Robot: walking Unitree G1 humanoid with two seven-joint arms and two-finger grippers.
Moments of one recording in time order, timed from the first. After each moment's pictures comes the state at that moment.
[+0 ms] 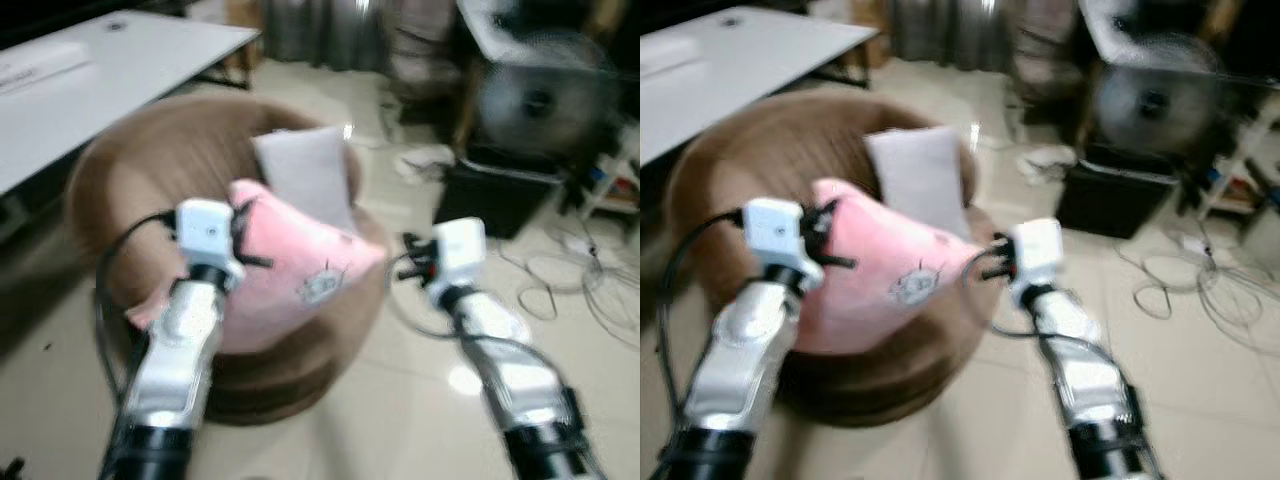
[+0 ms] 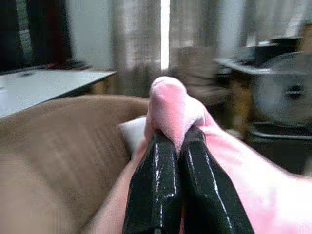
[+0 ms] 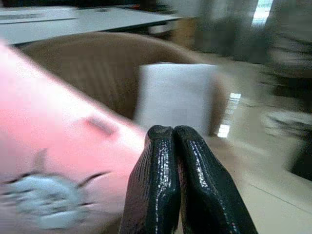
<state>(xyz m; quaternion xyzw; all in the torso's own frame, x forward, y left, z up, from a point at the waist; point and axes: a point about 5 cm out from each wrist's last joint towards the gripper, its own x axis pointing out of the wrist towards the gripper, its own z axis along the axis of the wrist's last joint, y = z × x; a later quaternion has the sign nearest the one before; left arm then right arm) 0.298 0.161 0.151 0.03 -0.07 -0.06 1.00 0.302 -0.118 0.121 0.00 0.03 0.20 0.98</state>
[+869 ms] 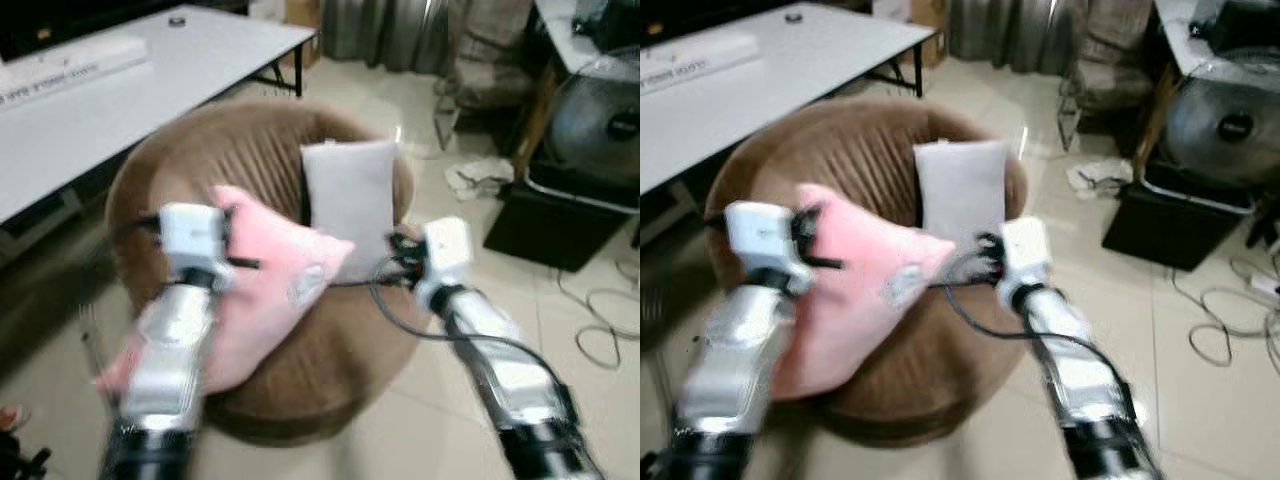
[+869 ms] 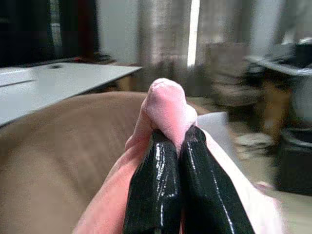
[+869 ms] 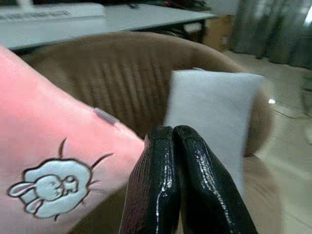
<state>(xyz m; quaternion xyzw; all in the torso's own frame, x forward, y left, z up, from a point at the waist) 0.298 0.145 0.150 0.01 -0.06 -0.09 0.99 0.300 -0.132 0.115 0.00 0.05 0.18 0.98</state>
